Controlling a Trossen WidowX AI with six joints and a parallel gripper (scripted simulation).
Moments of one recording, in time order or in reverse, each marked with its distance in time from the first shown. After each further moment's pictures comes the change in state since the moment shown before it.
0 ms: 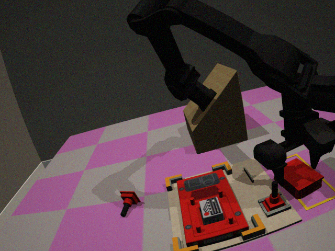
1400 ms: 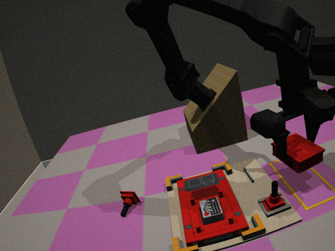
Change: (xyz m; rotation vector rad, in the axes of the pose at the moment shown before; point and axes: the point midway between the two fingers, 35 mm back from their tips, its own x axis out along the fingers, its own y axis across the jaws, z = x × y) arm -0.059 0.001 -0.002 -0.011 0.009 -0.006
